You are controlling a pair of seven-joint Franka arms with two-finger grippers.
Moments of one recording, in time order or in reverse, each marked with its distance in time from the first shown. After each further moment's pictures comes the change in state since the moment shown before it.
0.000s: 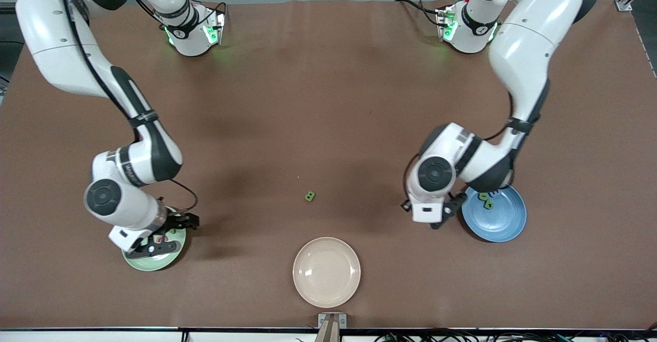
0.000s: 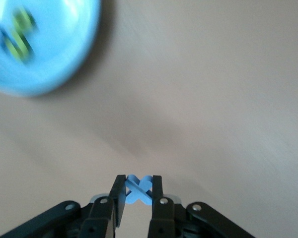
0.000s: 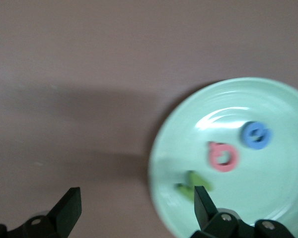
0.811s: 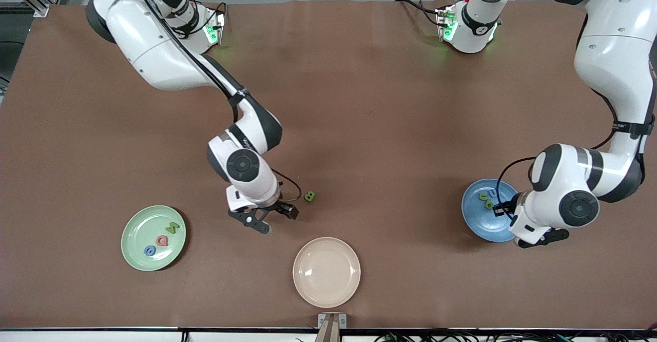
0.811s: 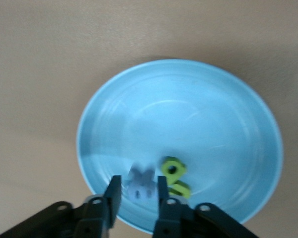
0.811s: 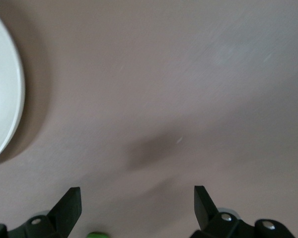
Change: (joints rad) left arm 0.368 -0.002 -0.024 -0.018 0.005 -0.040 0.858; right arm 0.380 0.131 -0.010 0.142 -0.001 0.025 0.909
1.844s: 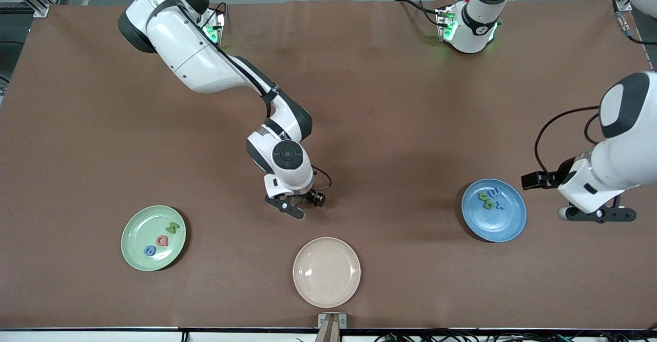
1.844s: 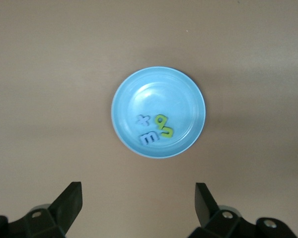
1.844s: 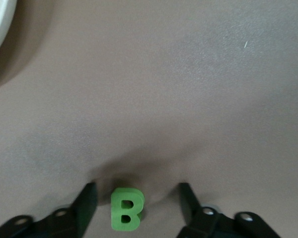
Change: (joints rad) left arm 0.262 -0.306 -0.369 0.007 -0.021 -0.226 0.199; right arm 0.137 0.081 -0.042 0.054 0.000 0.009 0.113
